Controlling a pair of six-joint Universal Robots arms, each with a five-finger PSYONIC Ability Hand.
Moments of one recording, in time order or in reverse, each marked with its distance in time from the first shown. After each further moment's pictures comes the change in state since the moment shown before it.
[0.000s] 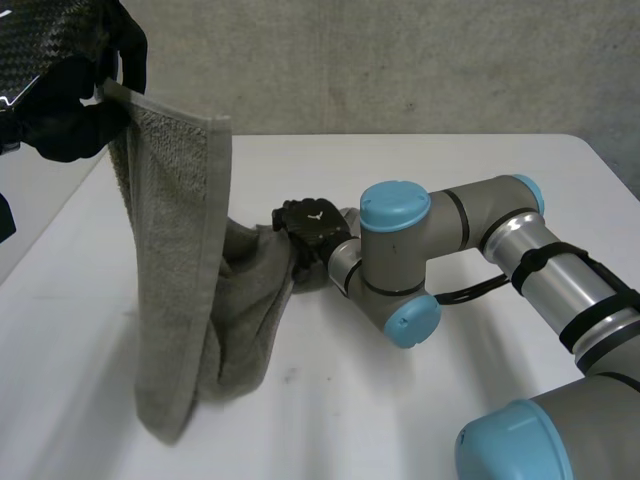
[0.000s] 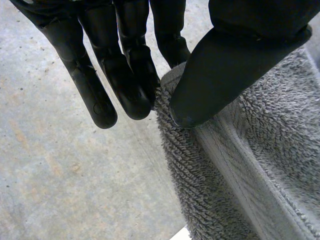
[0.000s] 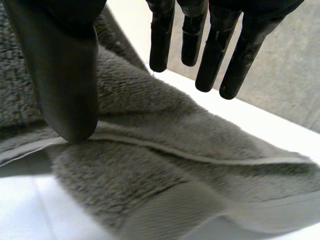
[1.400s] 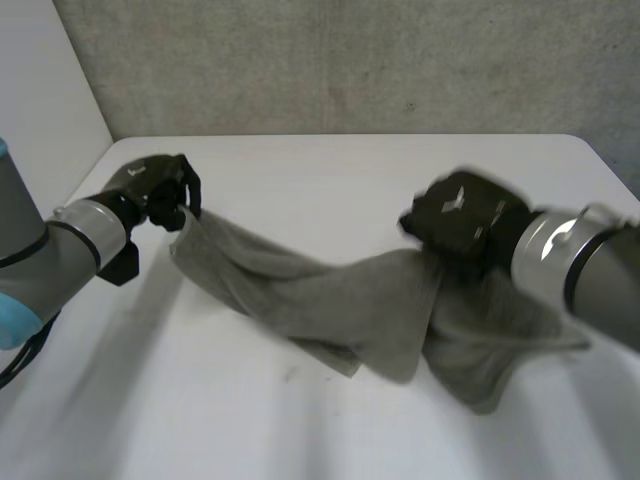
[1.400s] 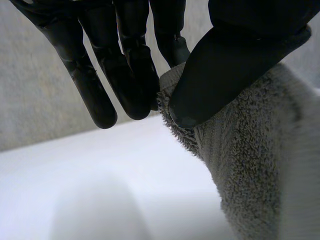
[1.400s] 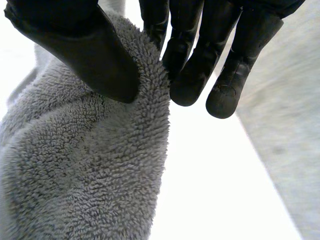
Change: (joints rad) left arm 0.079 -0.734 0.139 0.146 -0.004 -0.210; right arm -0.248 -1.078 1.080 0.238 -0.079 -0.697; left_hand 0.000 0.001 0.001 0.001 0.000; right_hand 0.829 0.909 0.851 0.856 0.830
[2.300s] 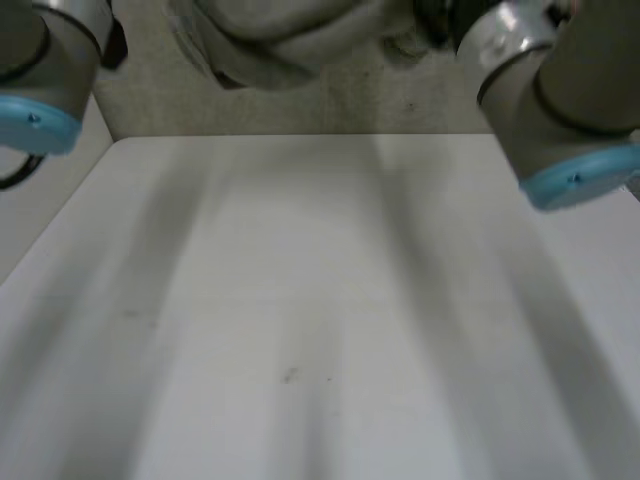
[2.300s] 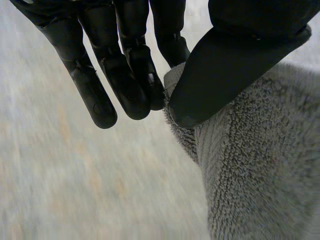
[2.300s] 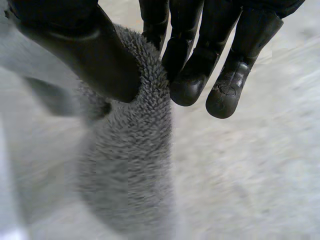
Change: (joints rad) left arm -0.109 -0.343 1.110 -0.139 -0.232 -0.015; right arm 0.059 0.347 -0.661 -0.496 0.154 -0.002; left_hand 0.000 0.001 0.001 0.000 0.000; right_hand 0.000 0.000 0.000 0.000 0.006
